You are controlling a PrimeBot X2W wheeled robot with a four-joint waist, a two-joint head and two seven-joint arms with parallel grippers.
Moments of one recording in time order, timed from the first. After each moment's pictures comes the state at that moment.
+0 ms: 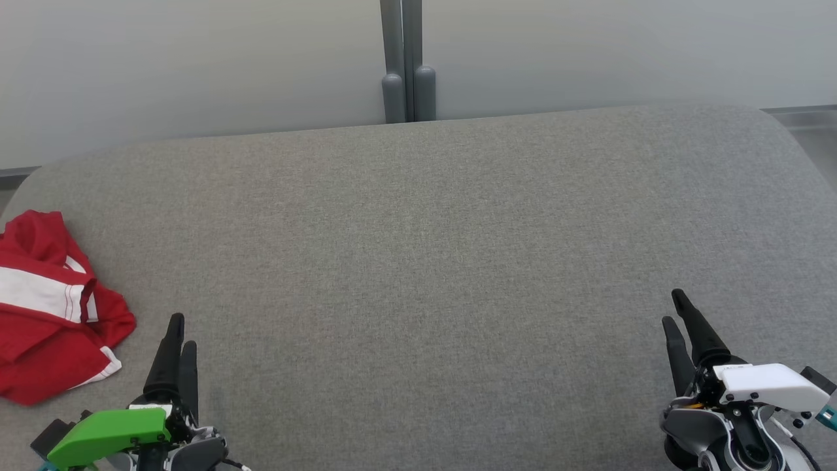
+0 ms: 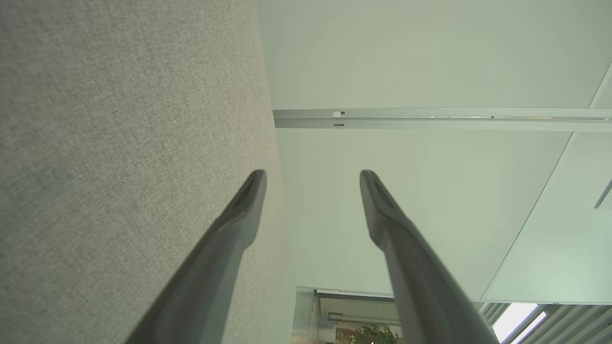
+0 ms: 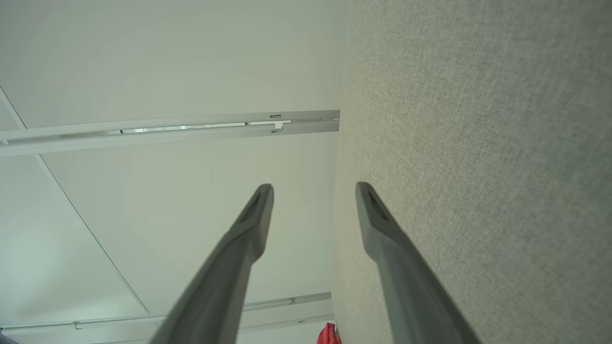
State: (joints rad) left arm -0.08 0.04 0.11 0.29 -1.61 -0.13 0.10; right arm -0.10 -0.04 -0.10 0.30 1.60 0.13 0.10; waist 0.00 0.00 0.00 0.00
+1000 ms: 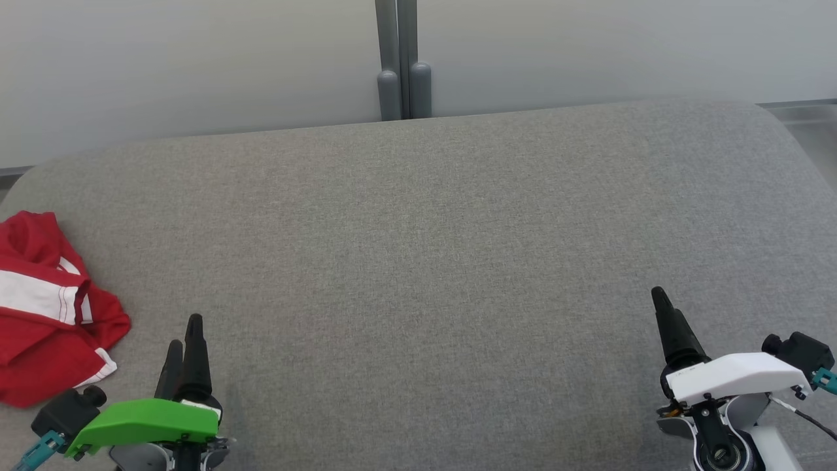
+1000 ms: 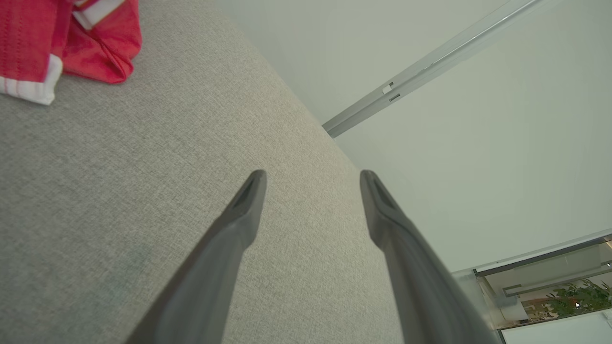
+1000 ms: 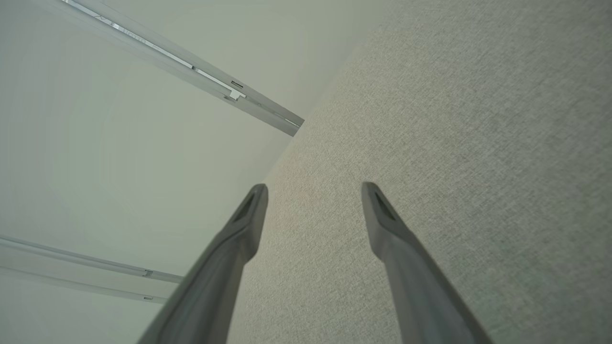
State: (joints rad) left arm -0.08 0.04 0.07 0.30 -0.99 -0.11 -0.03; right arm -0.11 -0.07 -0.02 0.31 1.04 0.13 -0.03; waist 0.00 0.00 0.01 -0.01
